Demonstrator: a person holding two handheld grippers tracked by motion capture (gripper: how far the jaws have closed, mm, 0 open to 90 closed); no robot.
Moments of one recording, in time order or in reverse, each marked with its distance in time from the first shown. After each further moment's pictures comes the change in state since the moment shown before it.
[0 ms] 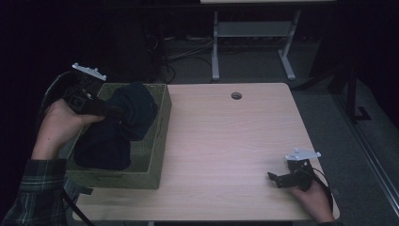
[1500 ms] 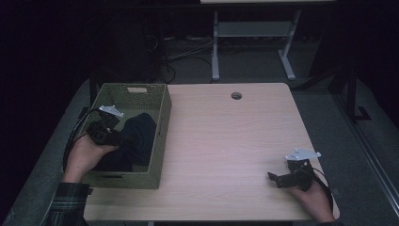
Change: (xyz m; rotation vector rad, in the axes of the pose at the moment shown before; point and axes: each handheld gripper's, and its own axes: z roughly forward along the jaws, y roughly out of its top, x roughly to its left) left arm 0.005 -0.069 0.086 0.070 0.011 -0.019; right arm 0.000 0.000 0.000 -0.002 0.001 -0.005
